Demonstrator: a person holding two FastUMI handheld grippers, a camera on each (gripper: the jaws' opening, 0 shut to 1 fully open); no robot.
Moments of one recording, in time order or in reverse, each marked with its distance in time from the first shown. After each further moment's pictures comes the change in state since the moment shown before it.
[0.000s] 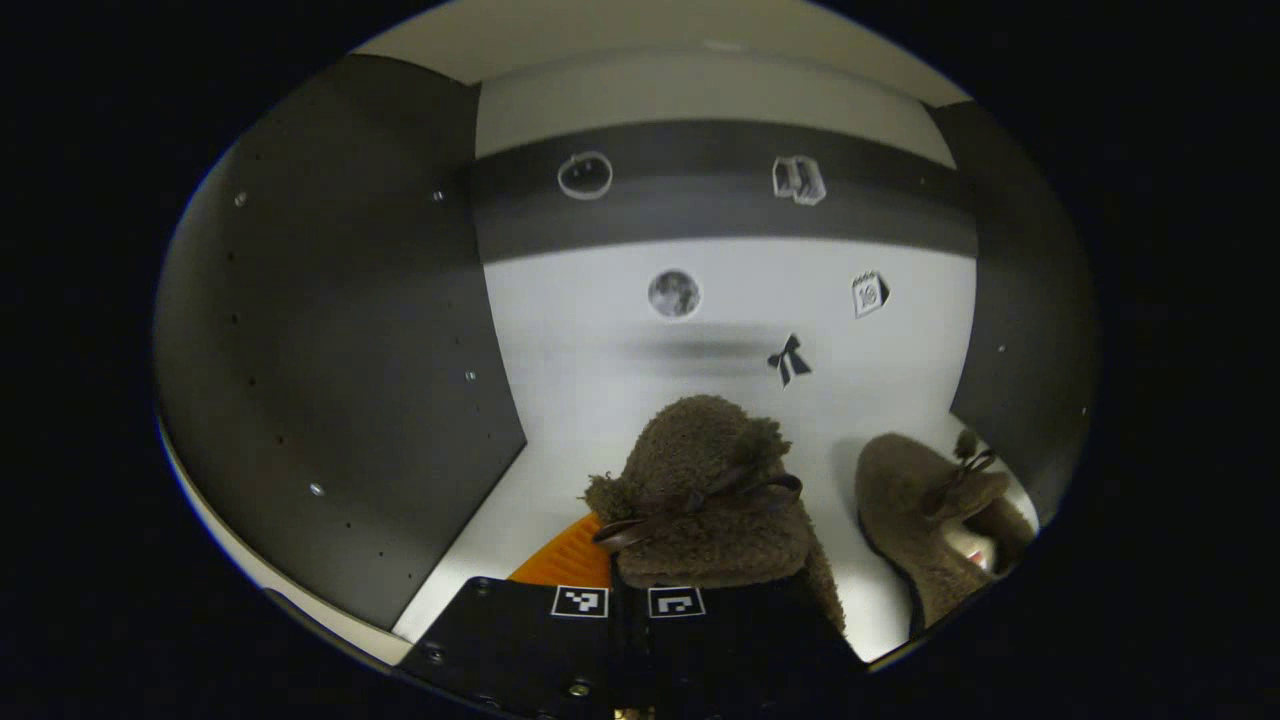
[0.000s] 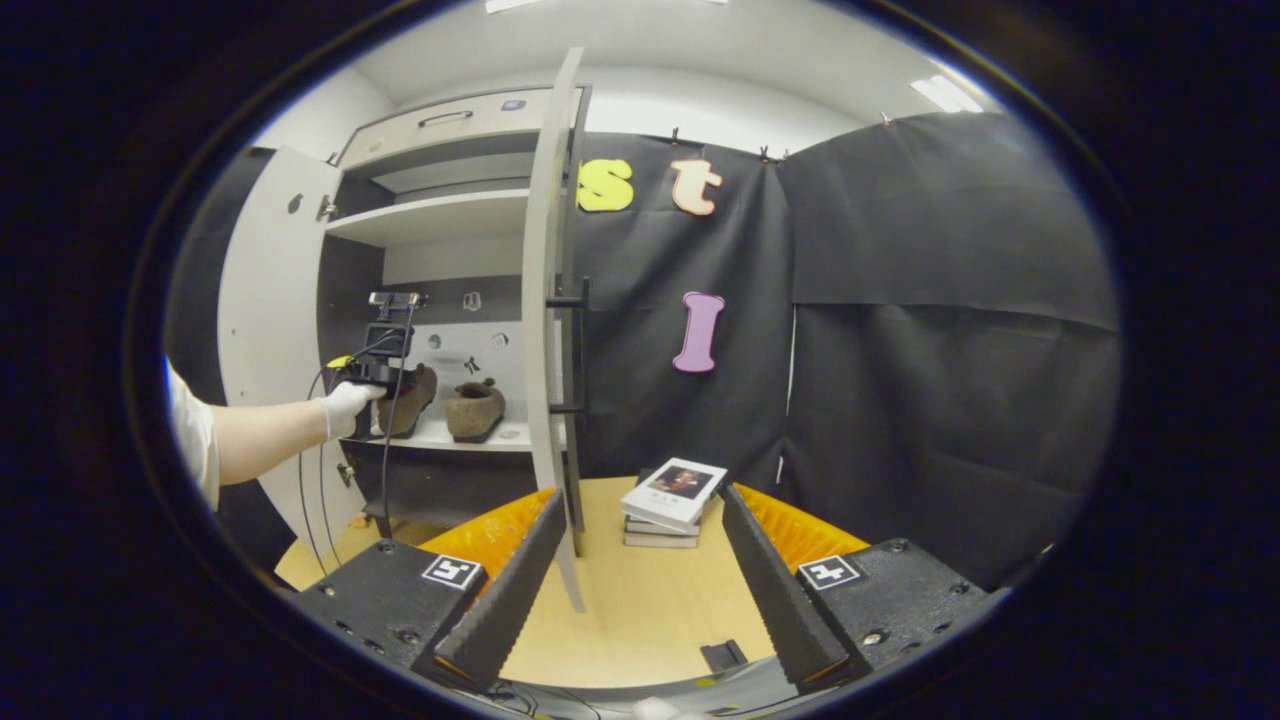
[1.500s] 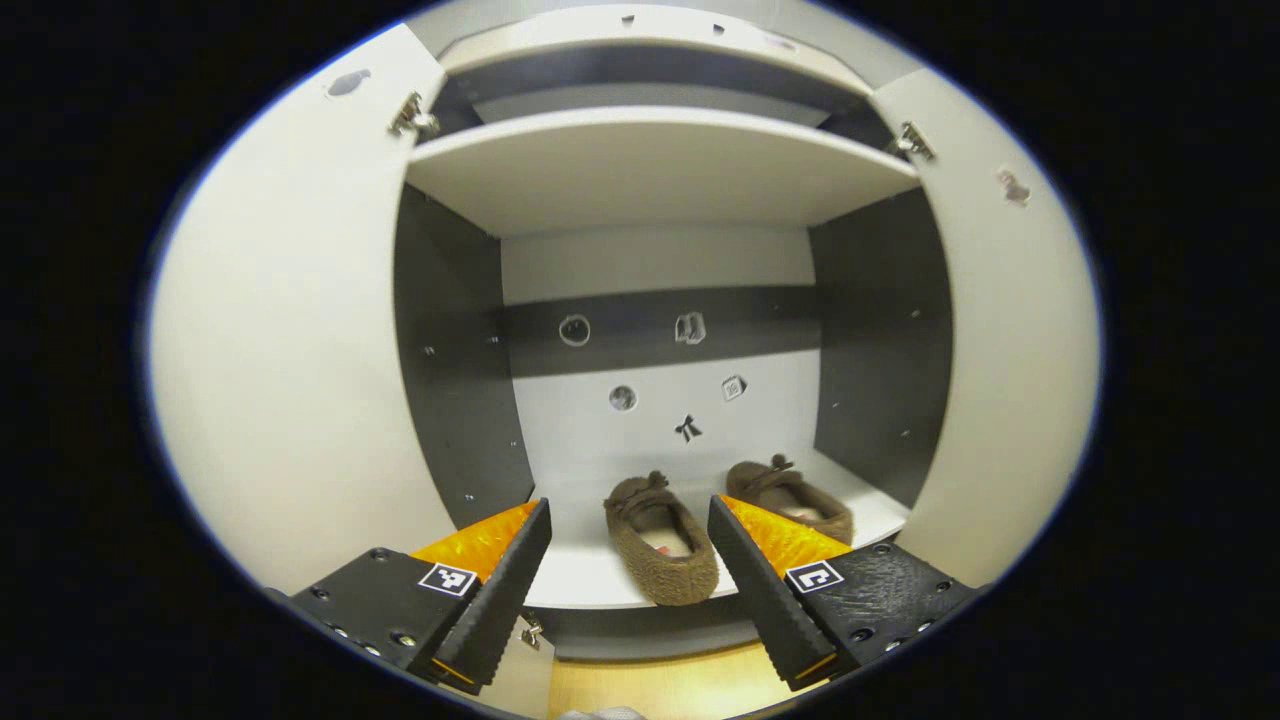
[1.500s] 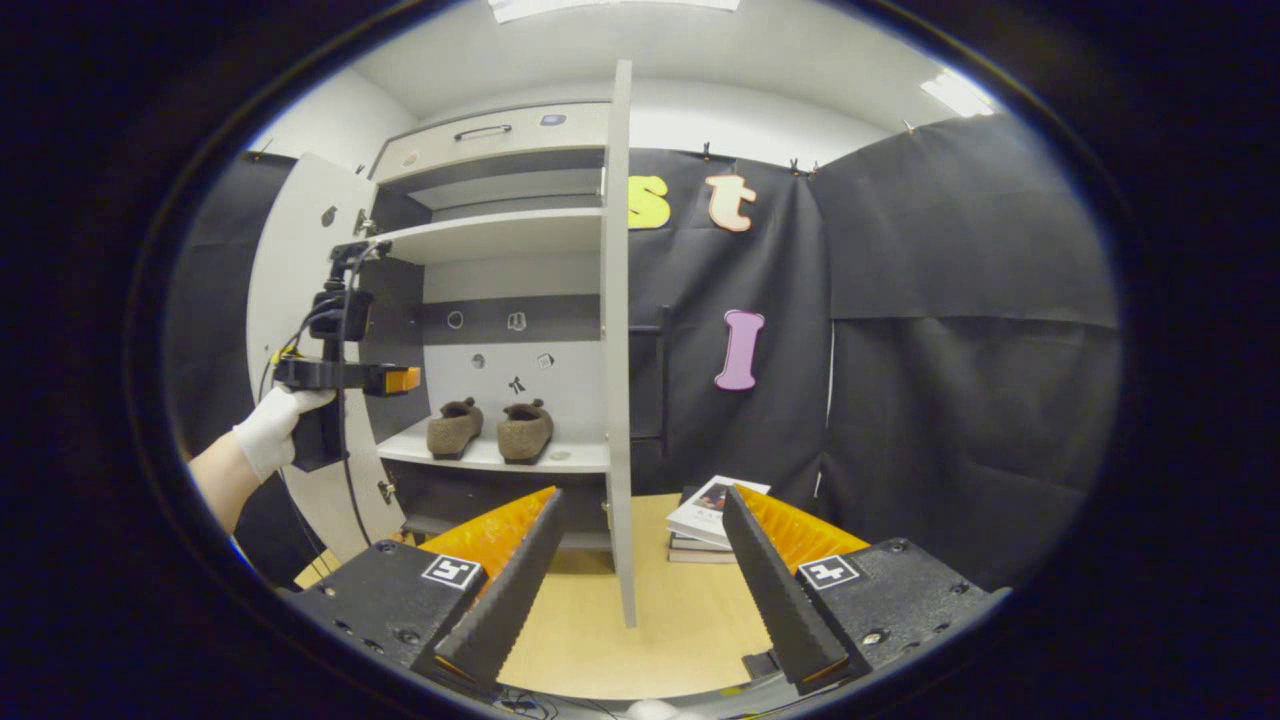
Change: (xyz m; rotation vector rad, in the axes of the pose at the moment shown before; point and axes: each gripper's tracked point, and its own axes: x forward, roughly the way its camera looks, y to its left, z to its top) left arm -0.243 0.007 0.043 0.032 -0.340 -0.196; right arm -0.006 0.067 0.025 -0.008 -0.072 0.119
